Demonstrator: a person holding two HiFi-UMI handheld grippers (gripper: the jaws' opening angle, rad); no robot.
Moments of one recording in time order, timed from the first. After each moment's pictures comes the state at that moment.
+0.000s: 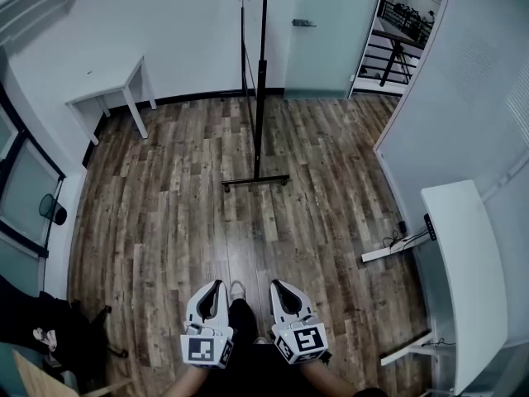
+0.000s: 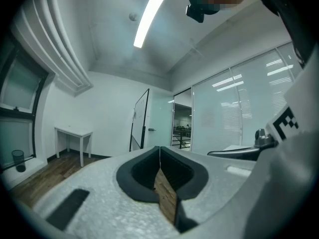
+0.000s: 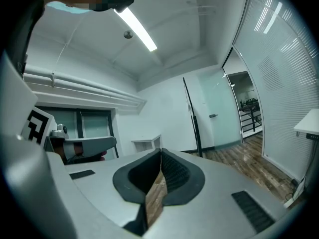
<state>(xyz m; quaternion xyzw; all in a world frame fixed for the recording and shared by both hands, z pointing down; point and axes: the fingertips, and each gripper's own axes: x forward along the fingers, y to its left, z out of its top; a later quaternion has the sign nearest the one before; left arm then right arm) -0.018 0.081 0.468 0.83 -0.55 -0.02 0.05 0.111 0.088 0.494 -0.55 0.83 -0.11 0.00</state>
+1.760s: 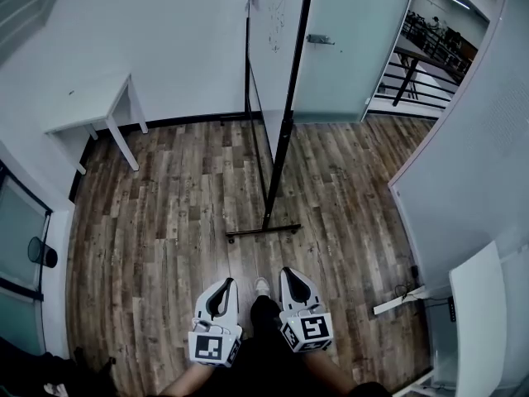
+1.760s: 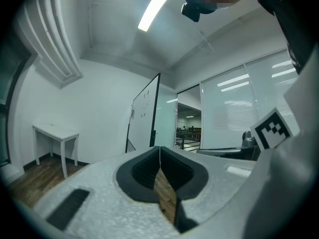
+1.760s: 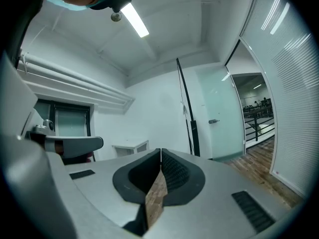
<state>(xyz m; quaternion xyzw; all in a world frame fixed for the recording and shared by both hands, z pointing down) -0.031 -0.379 0.470 0.85 -0.52 -0.03 0.06 0.100 -0.396 0.489 -0.58 0.81 -0.09 0.00</state>
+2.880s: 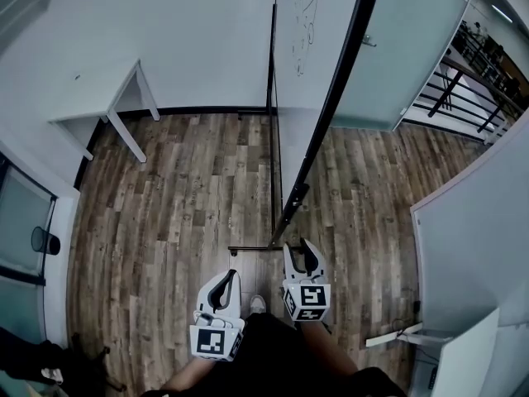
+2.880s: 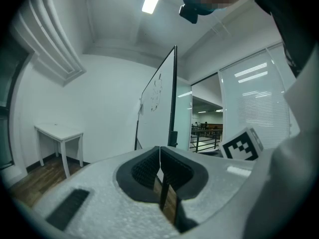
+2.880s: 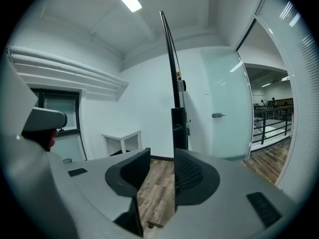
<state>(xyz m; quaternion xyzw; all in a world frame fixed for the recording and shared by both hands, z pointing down) 0.031 -0.659 0.472 0.81 -0.58 -0.01 0.07 0.174 -0.745 0.532 -0.57 0.82 -0.09 -0.08</state>
